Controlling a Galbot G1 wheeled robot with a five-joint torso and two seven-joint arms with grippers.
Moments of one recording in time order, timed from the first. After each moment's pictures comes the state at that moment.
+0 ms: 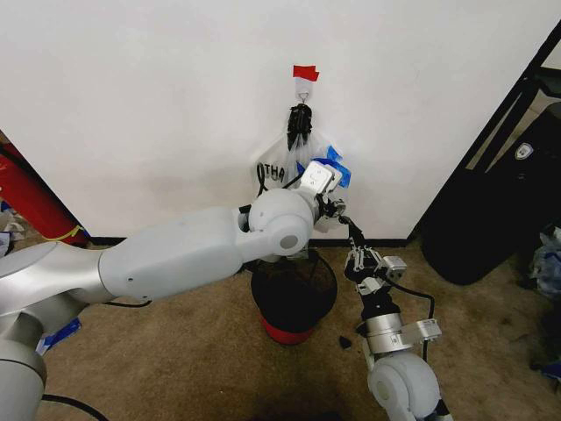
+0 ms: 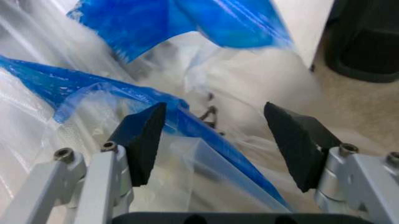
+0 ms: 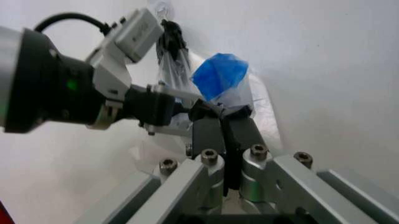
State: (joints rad) left arm -0.13 -1.10 0.79 -1.84 -1.38 0.67 -0.83; right arm -1.43 1.39 0.33 2.12 0.43 0.20 0.01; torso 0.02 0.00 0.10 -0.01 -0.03
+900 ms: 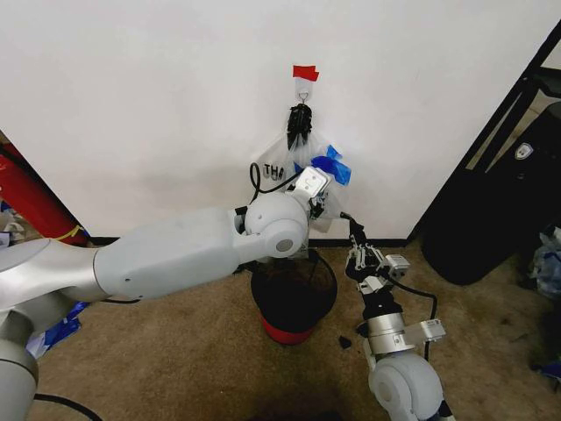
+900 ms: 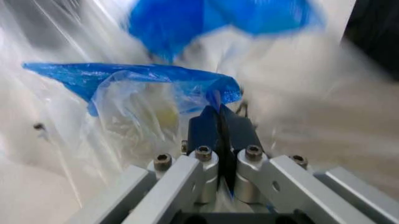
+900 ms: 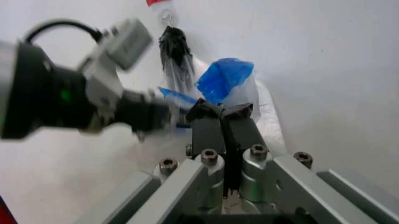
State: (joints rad) left arm -0.15 -1.06 0.79 -1.89 -1.37 0.66 -0.87; right arm -1.43 1.39 0.32 2.13 0.43 0.20 0.01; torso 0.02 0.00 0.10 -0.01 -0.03
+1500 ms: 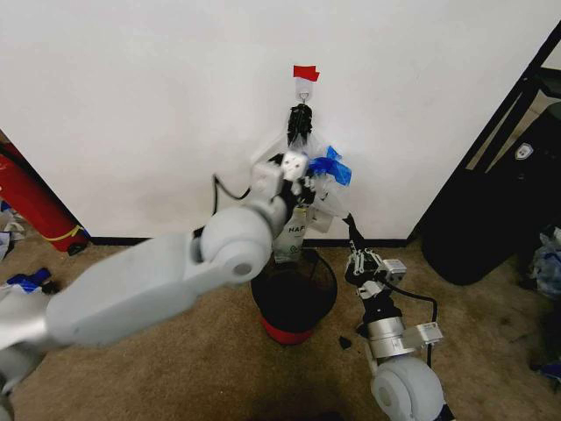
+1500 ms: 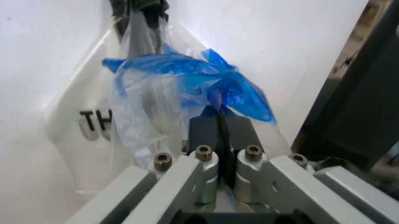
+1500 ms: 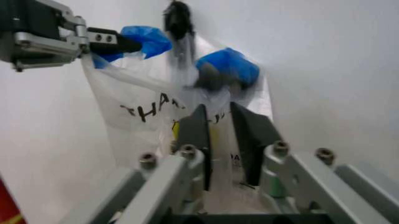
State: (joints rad) left arm 0.25 -0.91 0.45 -2.15 -1.19 0.39 -0.79; right arm -1.47 1.29 0.32 2.16 0.37 0.18 0.04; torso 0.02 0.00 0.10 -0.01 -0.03
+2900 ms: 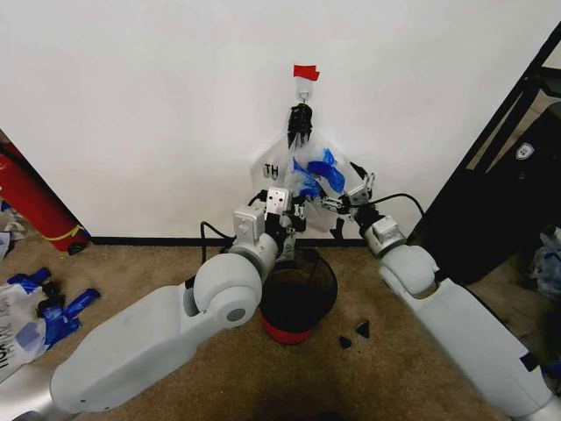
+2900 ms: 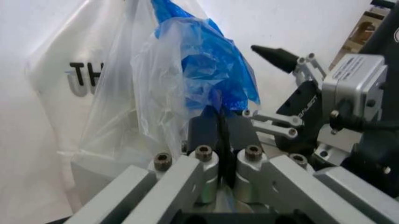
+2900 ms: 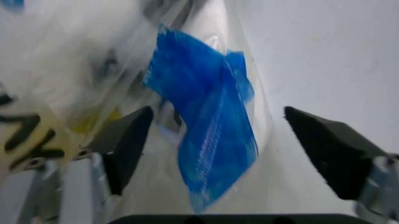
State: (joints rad) left arm 0.48 -0.96 0.35 -2.17 -1.07 0.37 -0.75; right arm -0.72 0.97 0.01 1.74 0.16 -0.07 0.12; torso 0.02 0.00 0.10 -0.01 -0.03
